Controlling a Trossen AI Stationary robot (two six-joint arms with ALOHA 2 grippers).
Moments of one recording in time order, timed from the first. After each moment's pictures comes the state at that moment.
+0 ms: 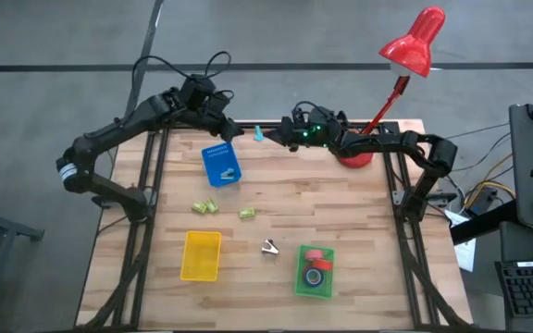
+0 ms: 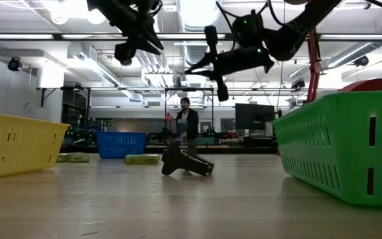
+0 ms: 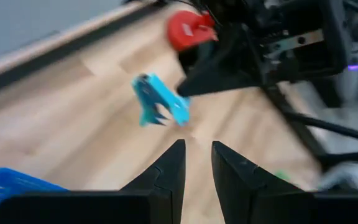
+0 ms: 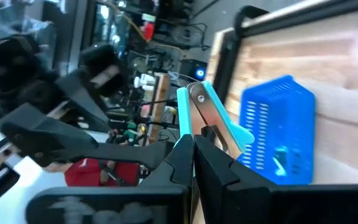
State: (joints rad) left arm 0.61 1.35 1.39 -0.70 0.37 -0.43; right arm -0.48 1.73 1.03 0.55 -0.29 1.28
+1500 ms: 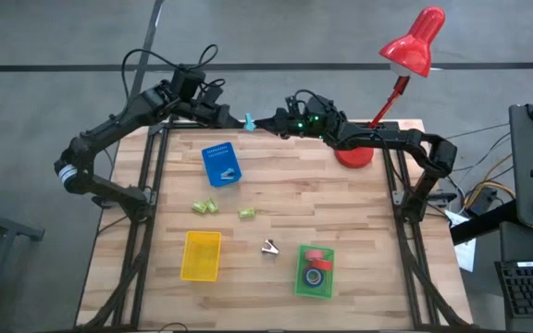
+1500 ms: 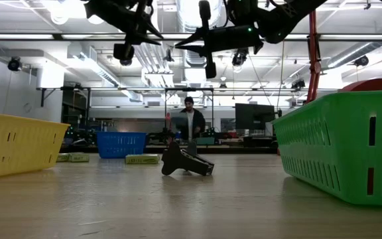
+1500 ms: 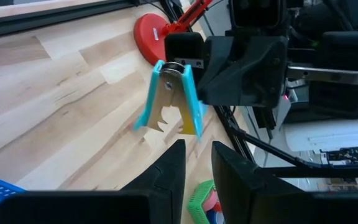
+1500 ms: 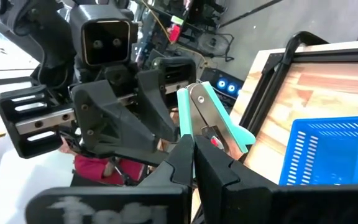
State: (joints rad) left arm 0.71 1.34 1.39 -0.64 0.60 -0.65; right arm -0.44 1.73 1.22 0.46 -0.29 1.17
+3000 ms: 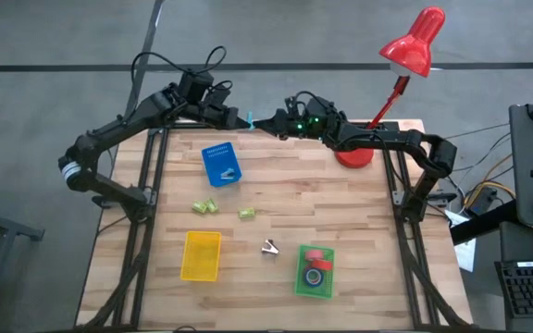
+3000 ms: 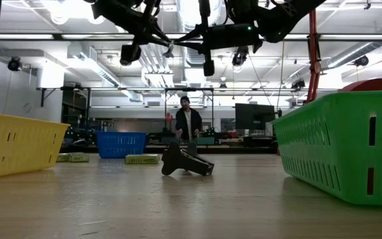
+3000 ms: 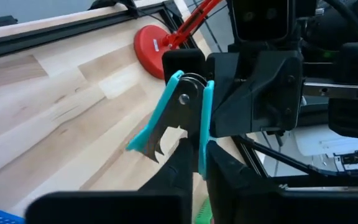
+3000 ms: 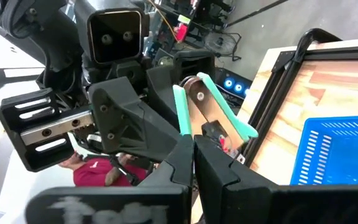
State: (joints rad) left arm 0.65 1.38 1.38 -0.55 0.51 -0.65; right arm -0.43 1.73 1.22 0.49 -0.29 1.18
